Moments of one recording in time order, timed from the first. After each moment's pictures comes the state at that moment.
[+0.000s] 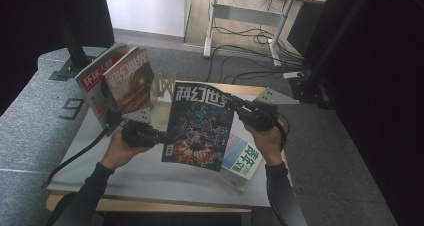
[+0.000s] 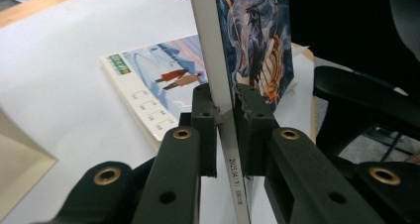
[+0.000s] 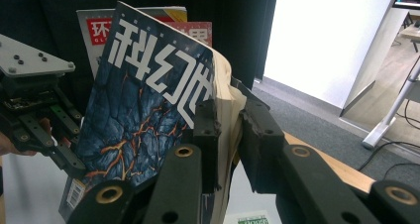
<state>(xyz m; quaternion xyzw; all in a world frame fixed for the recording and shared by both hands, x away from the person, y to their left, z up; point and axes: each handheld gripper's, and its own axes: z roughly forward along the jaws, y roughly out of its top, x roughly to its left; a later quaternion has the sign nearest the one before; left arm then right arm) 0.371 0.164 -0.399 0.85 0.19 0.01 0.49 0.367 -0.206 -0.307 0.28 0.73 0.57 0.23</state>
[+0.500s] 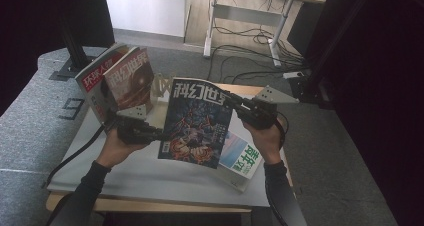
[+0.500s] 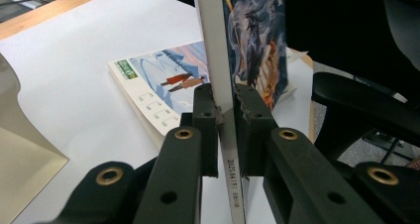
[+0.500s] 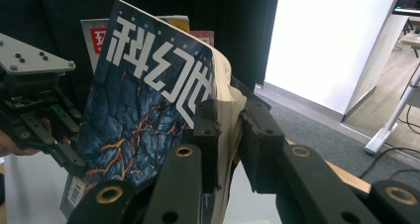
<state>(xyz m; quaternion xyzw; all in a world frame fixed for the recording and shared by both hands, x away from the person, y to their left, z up) 0.370 0.173 -0.389 0.84 0.19 0.01 0.50 0.367 -0.202 -0.301 0.28 0.73 0.58 0.23</state>
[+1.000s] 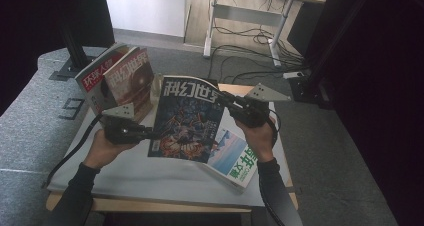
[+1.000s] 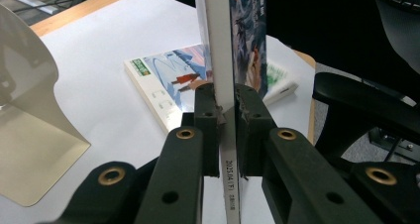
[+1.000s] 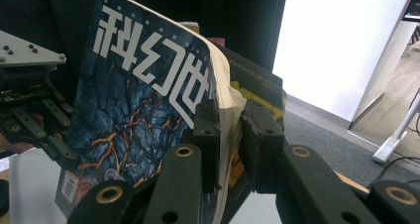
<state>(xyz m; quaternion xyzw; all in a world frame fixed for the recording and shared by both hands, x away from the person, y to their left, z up) 0.359 0.199 -0.377 0.84 0.20 0.03 0.50 0.369 -0.181 -0.298 0.27 0.73 0.59 0.23</state>
